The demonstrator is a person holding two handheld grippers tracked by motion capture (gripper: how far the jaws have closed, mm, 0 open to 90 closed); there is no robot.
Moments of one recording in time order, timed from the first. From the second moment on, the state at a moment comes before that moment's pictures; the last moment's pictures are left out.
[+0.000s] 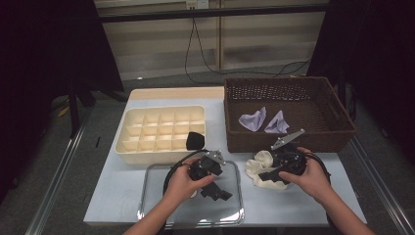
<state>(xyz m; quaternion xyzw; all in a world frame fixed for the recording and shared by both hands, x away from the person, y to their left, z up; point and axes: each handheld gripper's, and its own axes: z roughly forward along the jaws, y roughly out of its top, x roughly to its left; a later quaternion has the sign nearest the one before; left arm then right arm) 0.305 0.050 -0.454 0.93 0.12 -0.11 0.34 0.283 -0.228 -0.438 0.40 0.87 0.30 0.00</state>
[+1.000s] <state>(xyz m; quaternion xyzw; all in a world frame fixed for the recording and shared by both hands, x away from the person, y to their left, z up) 0.305 0.052 -0.452 0.92 0.13 -0.11 0.34 0.279 -0.204 -0.436 0.39 0.88 0.28 0.06</state>
